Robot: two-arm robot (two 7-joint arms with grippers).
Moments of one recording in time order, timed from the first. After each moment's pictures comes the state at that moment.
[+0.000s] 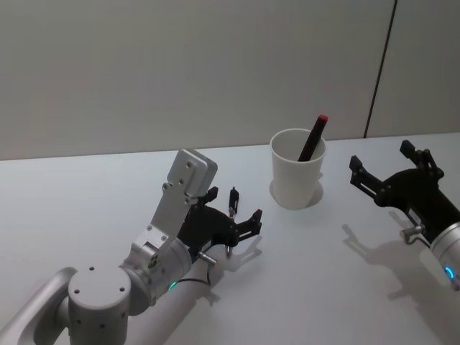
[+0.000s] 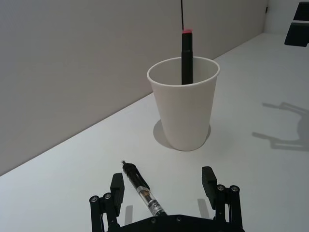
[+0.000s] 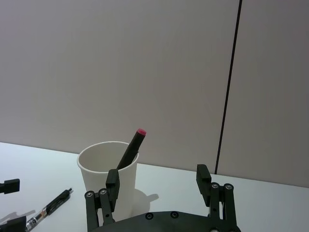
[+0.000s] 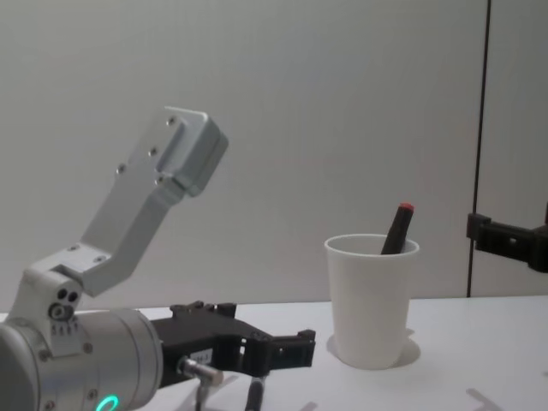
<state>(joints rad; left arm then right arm) -0.19 0.37 0.47 -1.63 -0.29 0.28 -0.13 -0.01 0.34 -0.23 -1.77 0.29 0.03 0.07</state>
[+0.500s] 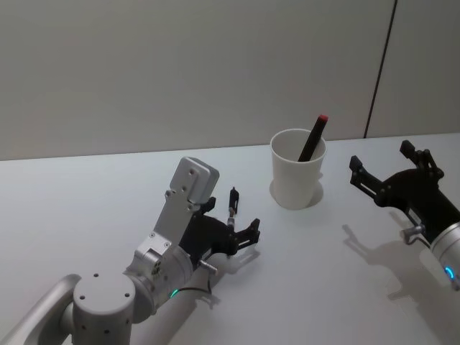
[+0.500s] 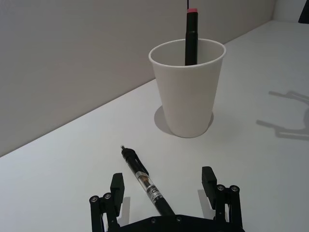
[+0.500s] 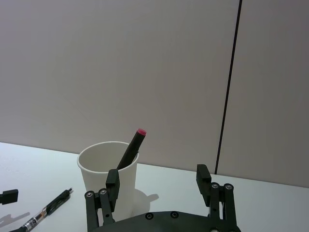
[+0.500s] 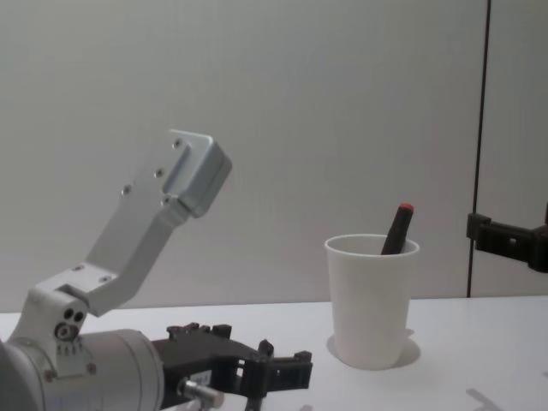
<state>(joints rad) -0.17 0.36 0.48 -1.63 -0.29 0.31 -0.10 -0.01 0.34 -0.23 -1.77 0.29 0.03 0.07</state>
